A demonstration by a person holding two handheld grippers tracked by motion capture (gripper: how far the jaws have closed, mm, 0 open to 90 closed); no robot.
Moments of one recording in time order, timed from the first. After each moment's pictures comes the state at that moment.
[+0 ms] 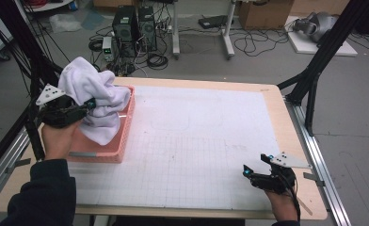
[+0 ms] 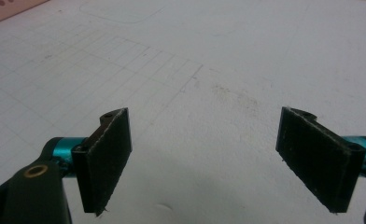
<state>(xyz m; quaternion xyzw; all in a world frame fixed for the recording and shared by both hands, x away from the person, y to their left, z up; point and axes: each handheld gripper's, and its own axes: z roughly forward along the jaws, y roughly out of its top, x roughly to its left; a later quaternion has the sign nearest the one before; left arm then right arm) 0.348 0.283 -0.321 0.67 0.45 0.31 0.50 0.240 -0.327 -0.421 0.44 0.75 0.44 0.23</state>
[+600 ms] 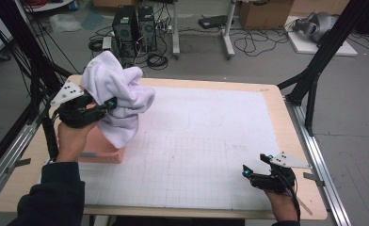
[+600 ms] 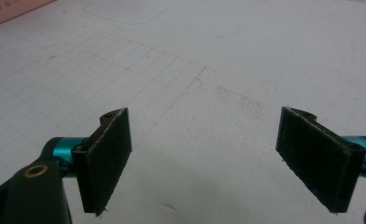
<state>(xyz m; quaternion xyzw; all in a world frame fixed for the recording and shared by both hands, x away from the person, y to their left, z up) 0.339 0.230 -0.301 0.70 0.36 0.28 0.55 0.240 -0.326 -0.420 0.44 0.75 0.44 0.22</state>
